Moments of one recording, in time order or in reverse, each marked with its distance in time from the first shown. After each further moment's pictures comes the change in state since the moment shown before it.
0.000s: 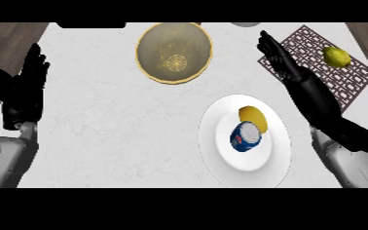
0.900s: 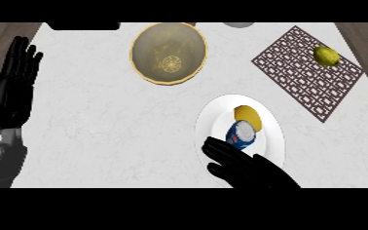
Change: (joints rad) left arm 0.048 -0.019 0.110 -0.073 0.126 -0.211 -0.230; right arm 0.310 0.014 0.350 -0.362 0.325 -0.019 -0.146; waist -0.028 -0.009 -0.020
